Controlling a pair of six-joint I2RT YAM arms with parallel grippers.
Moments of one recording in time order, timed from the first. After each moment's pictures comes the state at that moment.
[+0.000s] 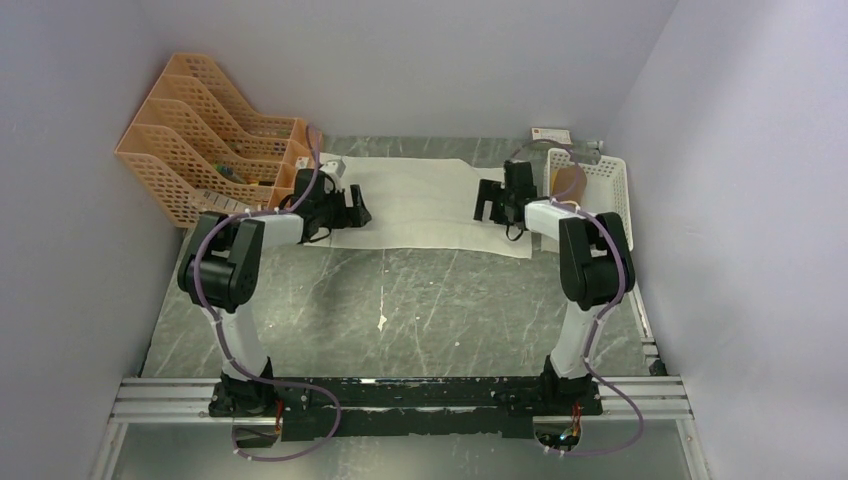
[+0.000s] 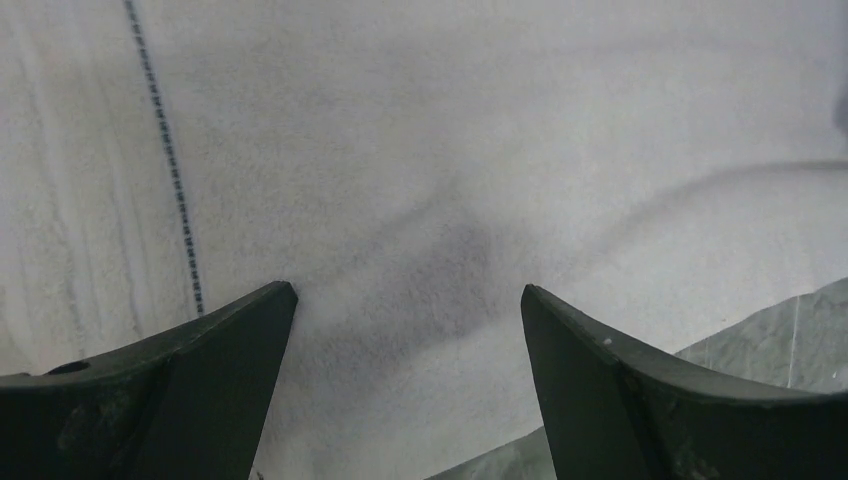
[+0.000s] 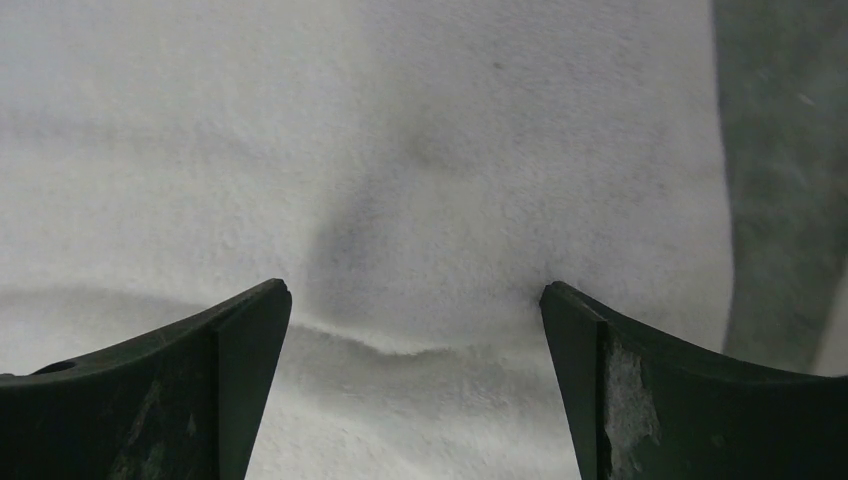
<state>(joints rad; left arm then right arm) -0.25 1.90 1.02 0.21 0.25 -0.28 0.18 1.93 1.16 -0.03 -0.01 0.27</state>
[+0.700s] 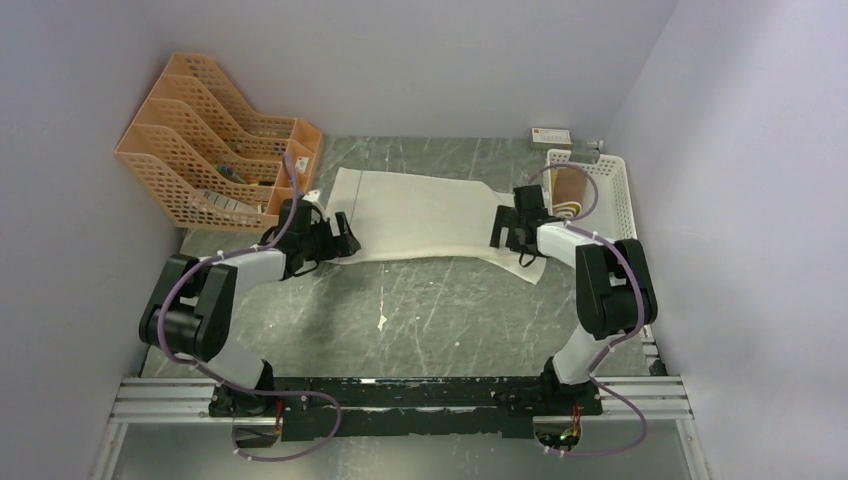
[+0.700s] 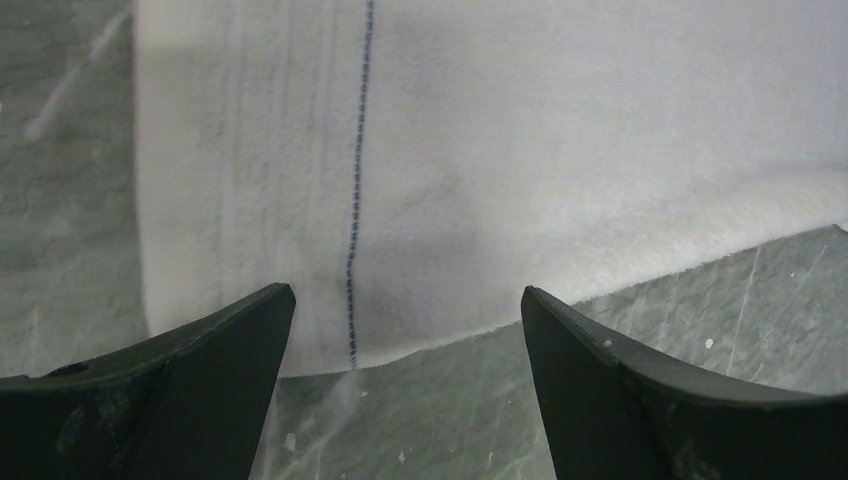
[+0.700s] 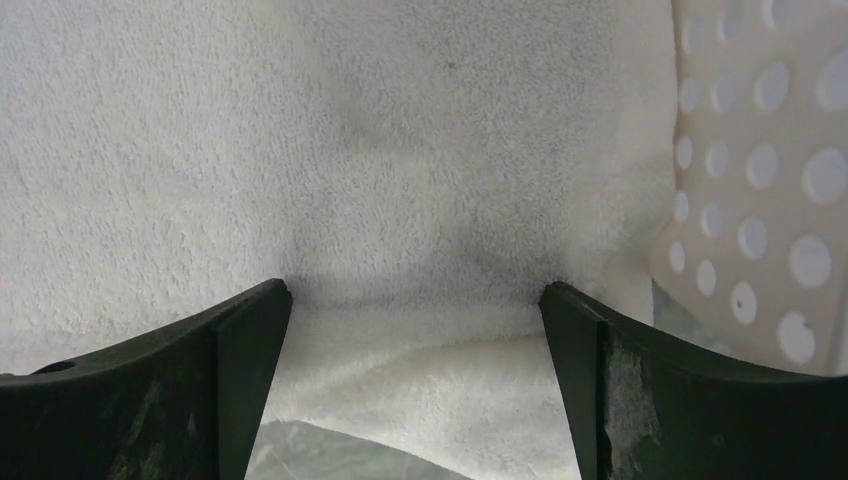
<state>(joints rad) -0.26 1.57 0.67 0.21 0.20 -0.40 0.17 1.71 0.91 -0.17 0.20 0.31</state>
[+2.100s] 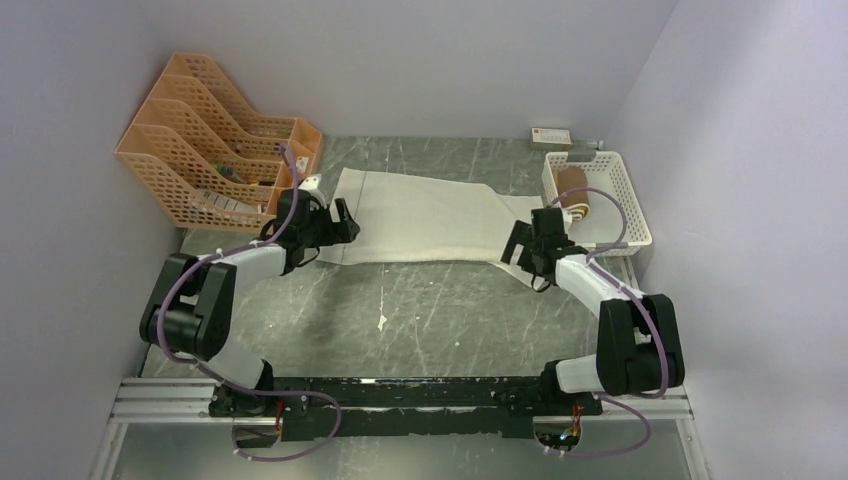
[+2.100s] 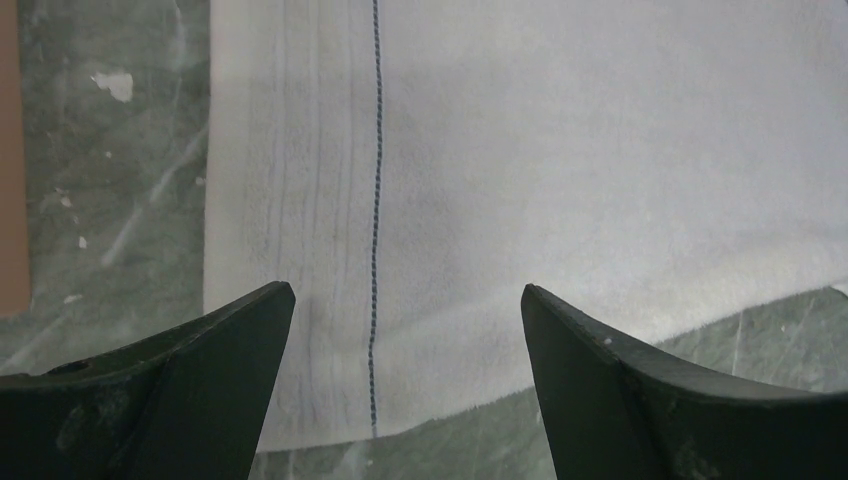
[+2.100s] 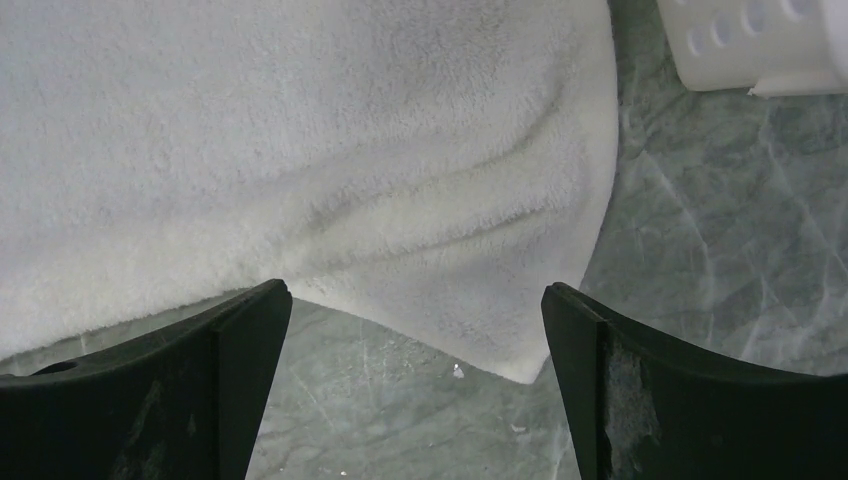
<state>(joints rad) -0.26 1.56 0.71 0.27 0.16 -0.35 0.15 1.36 0.67 -0.23 0.19 0.44</state>
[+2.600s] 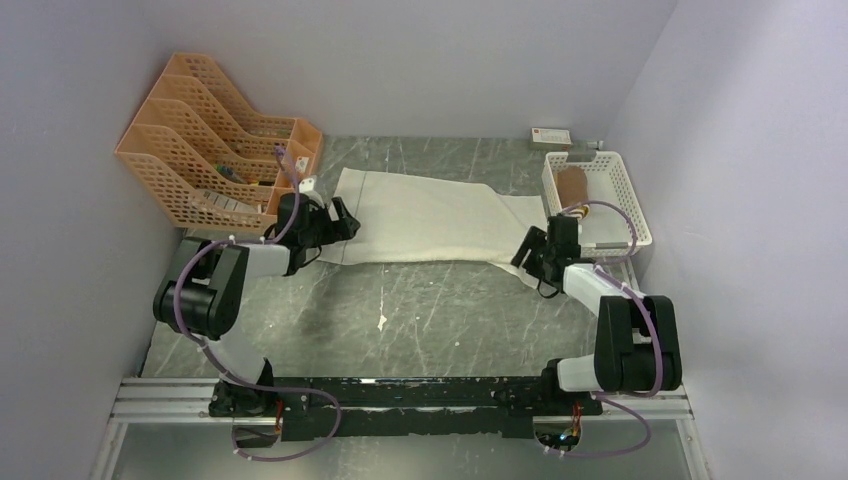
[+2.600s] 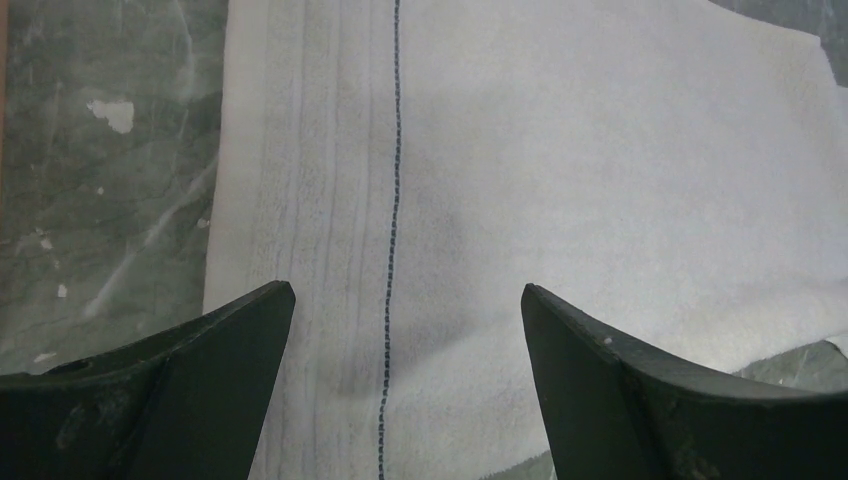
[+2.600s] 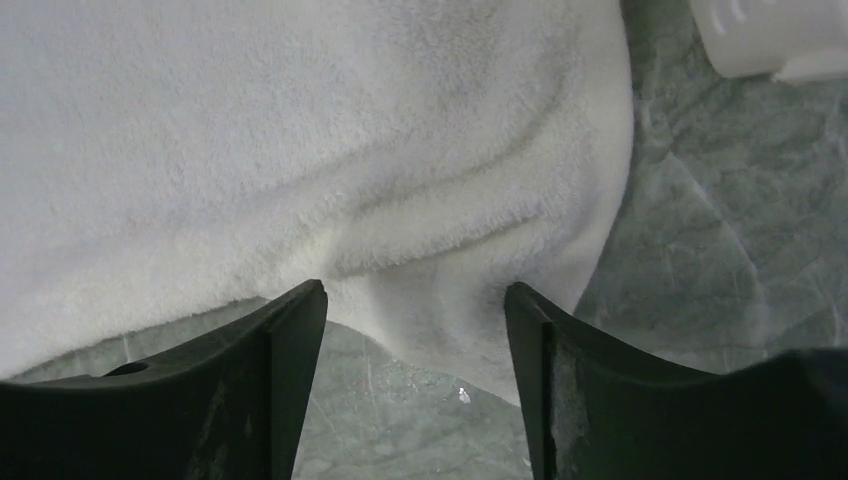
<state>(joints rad) -0.24 1.68 0.70 0.47 0.16 -0.41 0.02 1.38 0.58 -0.09 -0.01 0.47</state>
